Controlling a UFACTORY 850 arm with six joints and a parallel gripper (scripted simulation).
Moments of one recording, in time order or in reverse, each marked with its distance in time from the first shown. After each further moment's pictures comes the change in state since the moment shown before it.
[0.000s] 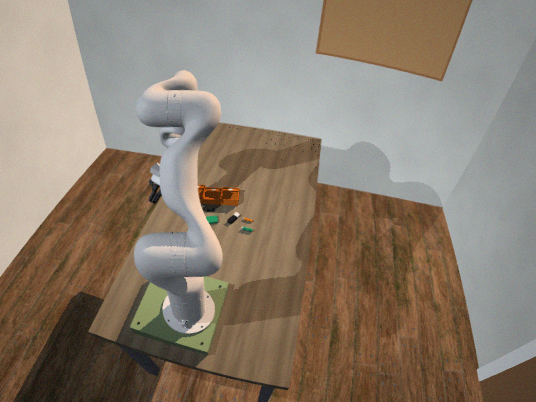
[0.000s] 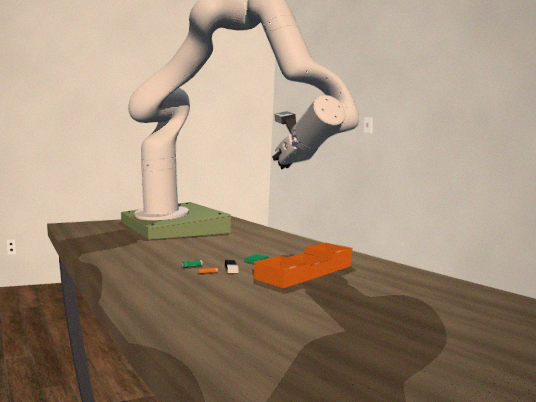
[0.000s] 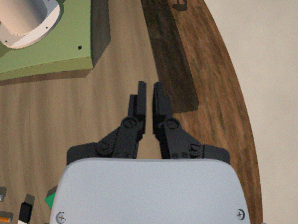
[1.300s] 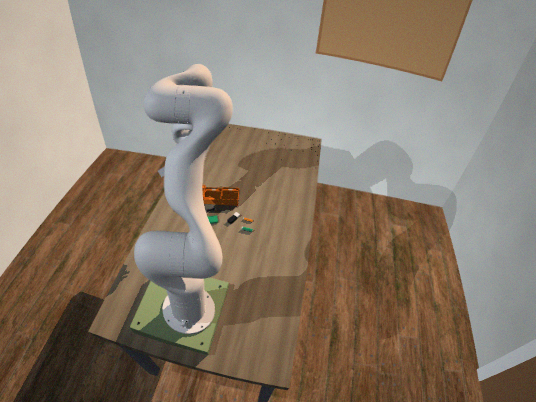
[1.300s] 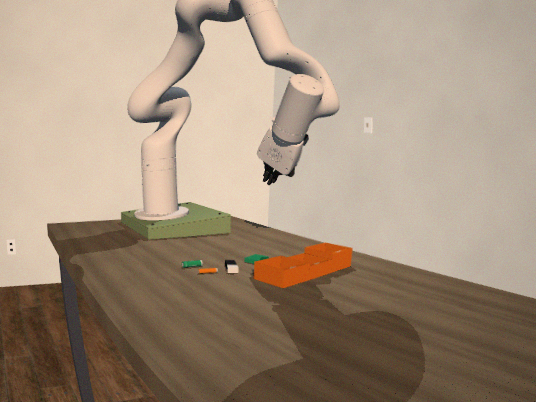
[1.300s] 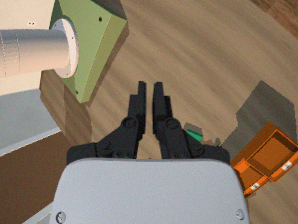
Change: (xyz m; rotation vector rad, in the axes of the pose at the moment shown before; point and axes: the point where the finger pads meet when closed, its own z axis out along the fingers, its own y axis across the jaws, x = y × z) arm -0.049 -0.082 -0.052 -0.093 -0.378 1.034
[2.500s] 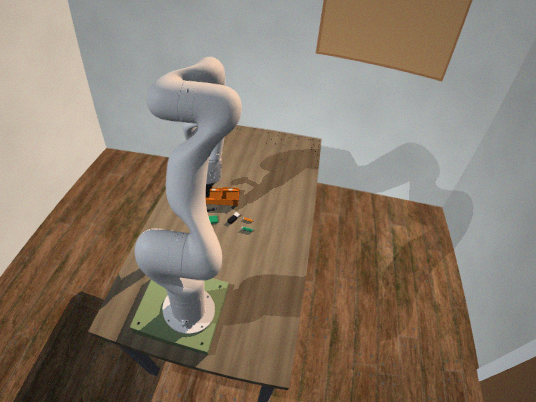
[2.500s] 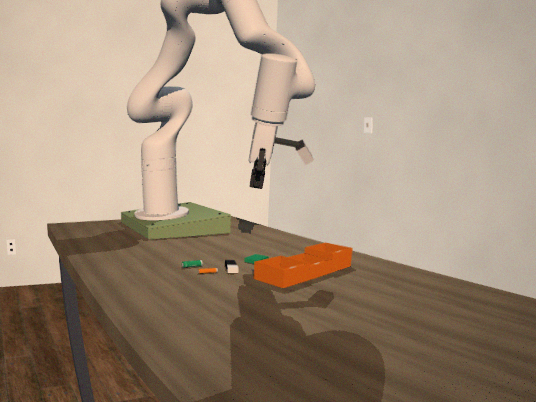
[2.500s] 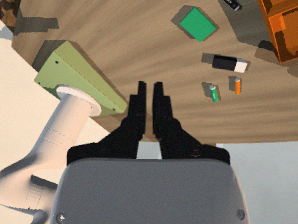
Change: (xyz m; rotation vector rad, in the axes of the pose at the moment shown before) arm -0.093 0.003 -0.056 -0.399 -0.087 1.068
